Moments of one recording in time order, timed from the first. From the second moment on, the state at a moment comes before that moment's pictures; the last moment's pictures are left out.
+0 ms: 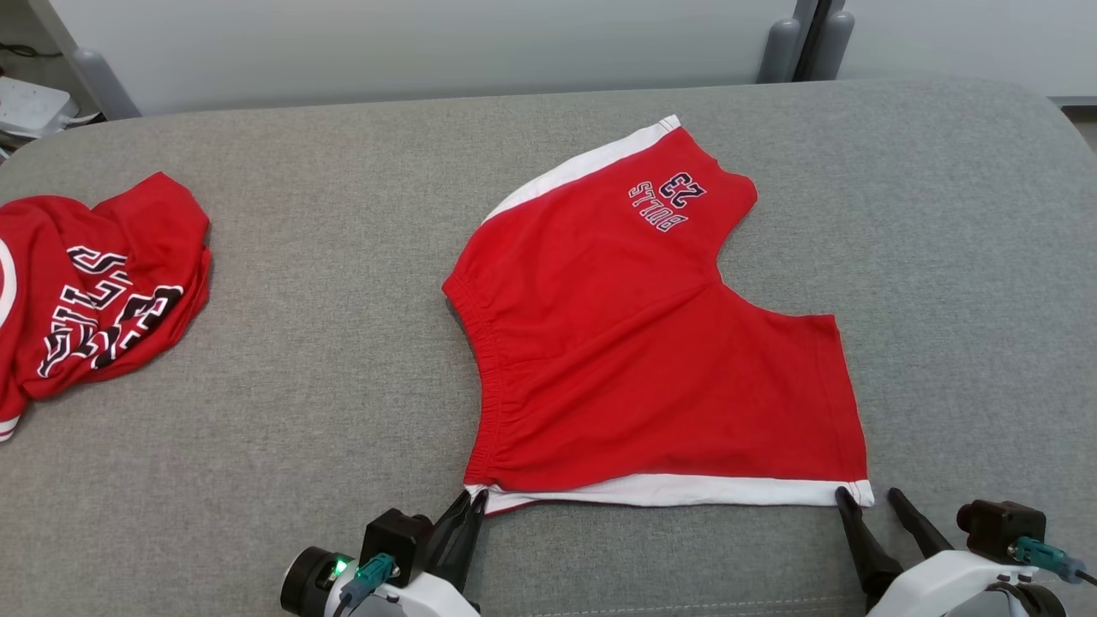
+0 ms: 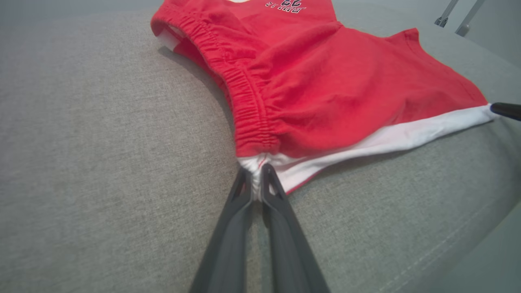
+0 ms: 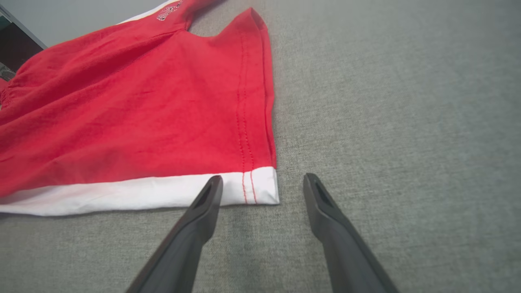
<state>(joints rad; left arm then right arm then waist) -0.18 0.04 -0.44 0.61 -0.24 -0.04 -0.26 -0.18 -0.24 0.37 0.65 0.67 0.13 -0.25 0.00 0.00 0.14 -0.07</state>
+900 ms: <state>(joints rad) -0.09 0.08 -0.52 0.48 -0.21 -0.10 -0.26 -0.07 -0.32 0.36 0.52 0.68 0.13 -0.25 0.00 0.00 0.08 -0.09</state>
